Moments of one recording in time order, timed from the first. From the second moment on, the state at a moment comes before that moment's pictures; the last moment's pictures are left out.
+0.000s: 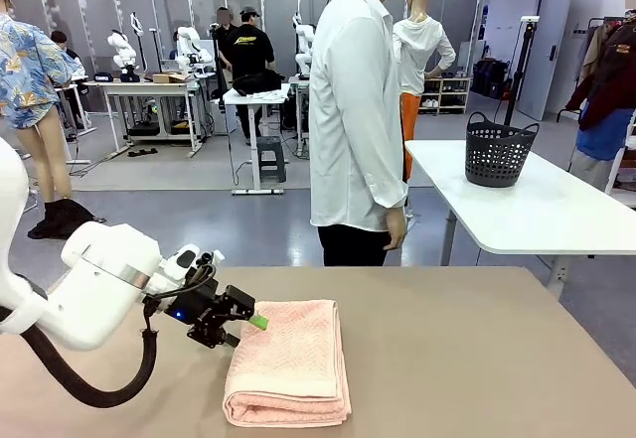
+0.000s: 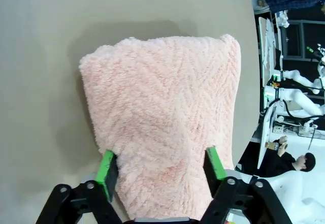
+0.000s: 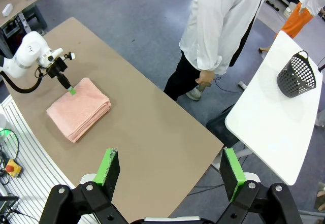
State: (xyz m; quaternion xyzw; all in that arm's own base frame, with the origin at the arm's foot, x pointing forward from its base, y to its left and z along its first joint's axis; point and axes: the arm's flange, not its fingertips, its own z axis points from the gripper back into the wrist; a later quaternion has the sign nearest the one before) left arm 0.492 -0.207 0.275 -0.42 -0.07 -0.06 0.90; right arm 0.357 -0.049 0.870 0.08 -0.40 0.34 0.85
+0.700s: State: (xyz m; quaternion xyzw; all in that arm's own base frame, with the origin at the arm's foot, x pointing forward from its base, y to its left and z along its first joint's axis) left arm 0.500 -0.210 0.278 -0.43 -0.07 -0.07 0.90; right arm 0.357 -0.049 0.870 0.08 -0.40 0.34 0.85
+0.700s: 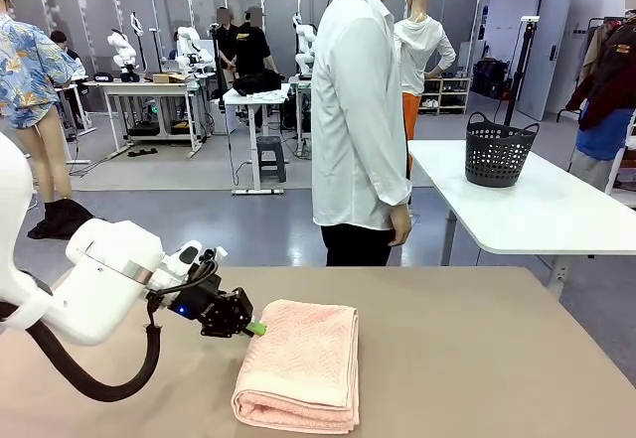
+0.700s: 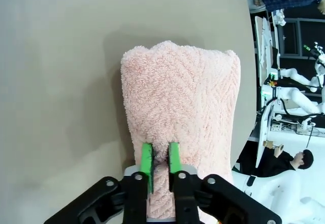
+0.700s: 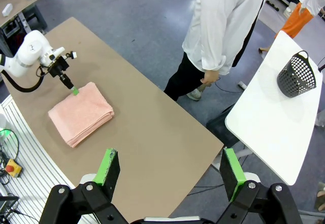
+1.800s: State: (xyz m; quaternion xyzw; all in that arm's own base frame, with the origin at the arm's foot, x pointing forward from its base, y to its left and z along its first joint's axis) left arm 0.518 -0.127 0.279 -0.42 -0.06 -0.11 0.90; right arm 0.357 -0.050 0.870 0.08 -0.40 0.34 0.85
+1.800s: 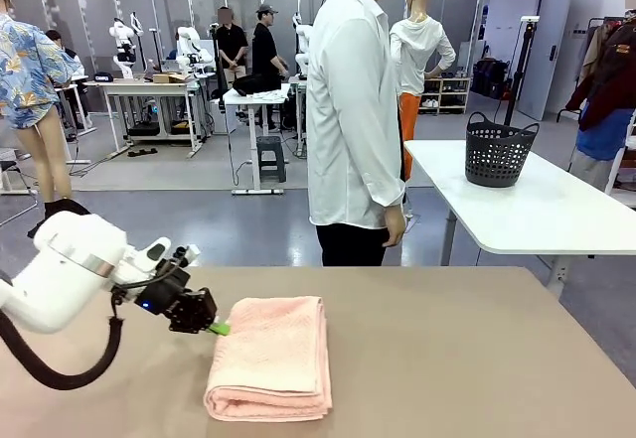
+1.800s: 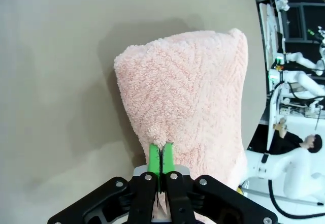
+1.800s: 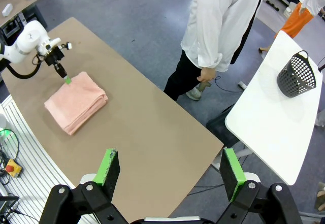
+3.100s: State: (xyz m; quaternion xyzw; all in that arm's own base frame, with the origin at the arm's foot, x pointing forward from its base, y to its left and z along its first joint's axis) left arm 0.491 0.148 0.299 -0.34 -0.13 -0.08 0.93; right arm 0.357 -0.050 0.870 0.08 -0.40 0.34 0.85
